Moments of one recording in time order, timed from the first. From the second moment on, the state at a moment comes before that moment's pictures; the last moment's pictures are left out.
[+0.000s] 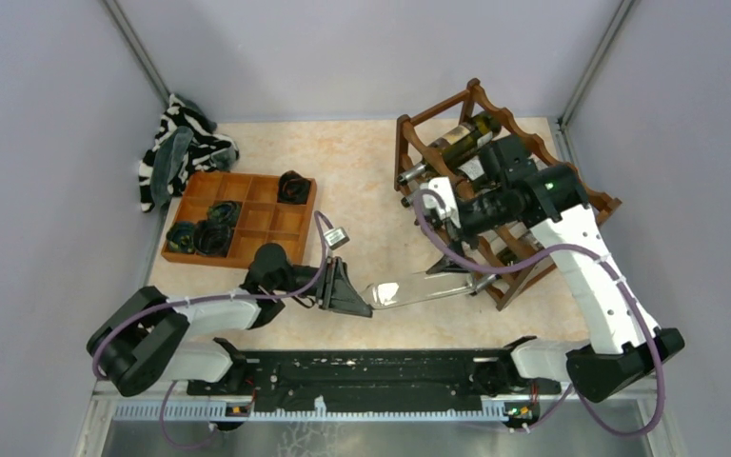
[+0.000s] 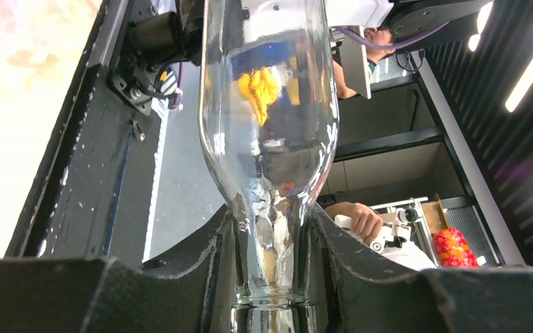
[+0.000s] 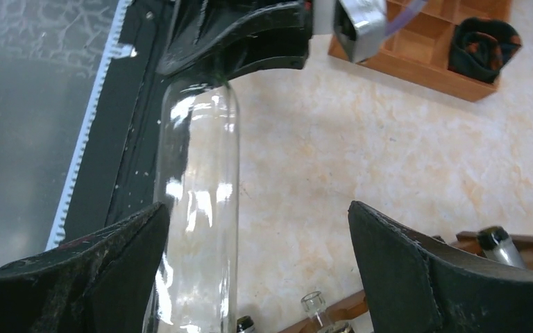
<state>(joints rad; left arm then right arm) -0.73 1.29 0.32 1.05 1.04 -1.34 0.47 1.25 1.56 -1.41 -0.91 -1.17</state>
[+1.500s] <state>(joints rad) -0.89 1.50 0.40 1.17 0.74 -1.29 0.13 1.23 1.39 -0.92 -0.38 -0.41</state>
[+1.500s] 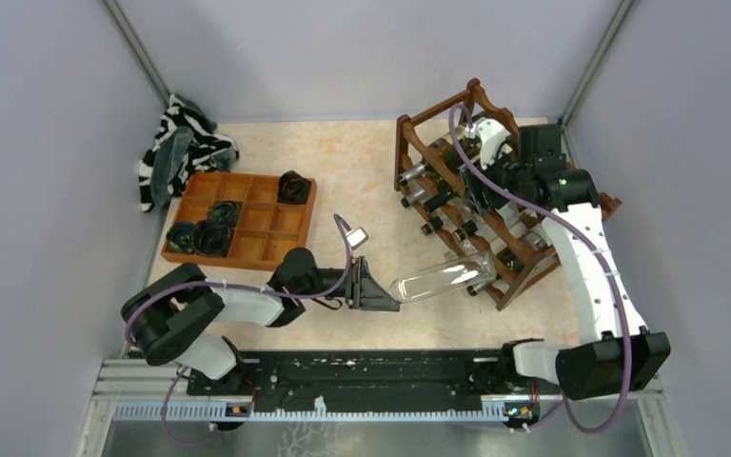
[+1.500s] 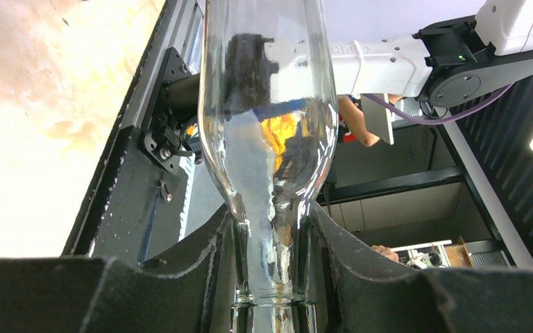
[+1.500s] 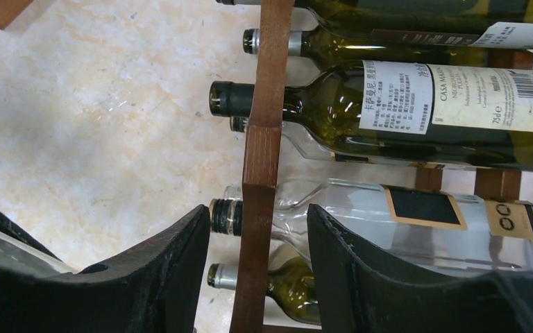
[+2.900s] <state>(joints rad) -0.90 1.58 0.41 1.26 0.65 -1.29 0.33 1.44 1.54 -0.91 -0.27 -0.31</state>
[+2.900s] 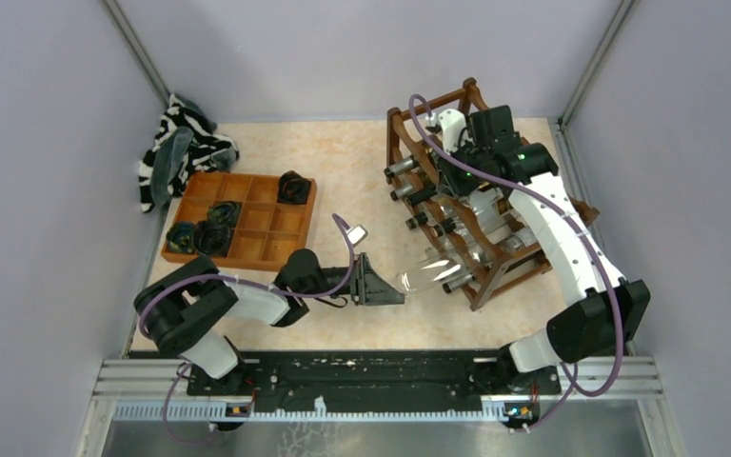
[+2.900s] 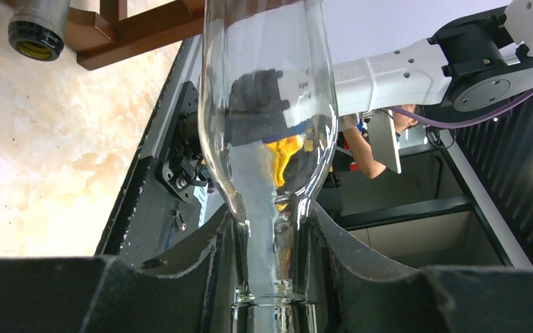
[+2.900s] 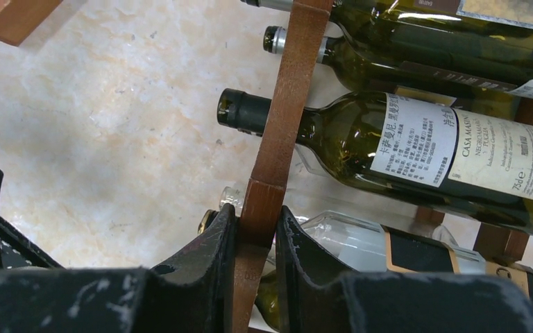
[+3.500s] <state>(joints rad) -0.91 1.69 0.49 1.28 0.57 -1.27 0.34 1.45 1.54 -0.90 -0.28 -0.29</state>
